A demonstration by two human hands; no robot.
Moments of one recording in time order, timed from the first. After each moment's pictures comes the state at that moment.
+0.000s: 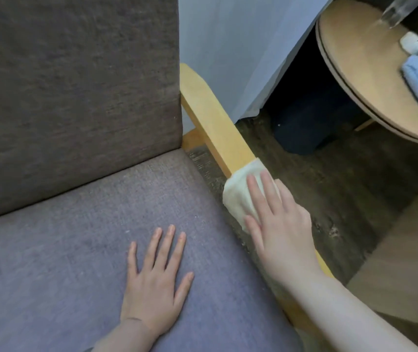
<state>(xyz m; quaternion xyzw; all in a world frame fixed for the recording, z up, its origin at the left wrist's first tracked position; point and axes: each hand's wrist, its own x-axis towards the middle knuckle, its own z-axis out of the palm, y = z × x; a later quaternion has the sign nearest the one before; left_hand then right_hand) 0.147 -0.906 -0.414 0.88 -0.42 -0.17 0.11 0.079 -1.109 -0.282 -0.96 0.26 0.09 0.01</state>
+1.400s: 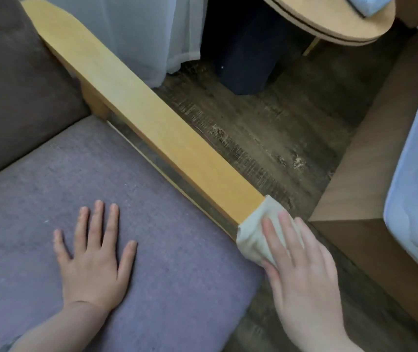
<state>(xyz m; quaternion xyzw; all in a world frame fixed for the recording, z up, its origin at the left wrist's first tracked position) 0.144 -0.911 -0.409 0.90 -0.41 -0.14 0.06 -0.104 -1.055 -0.286 -0.91 0.42 0.06 -0.02</state>
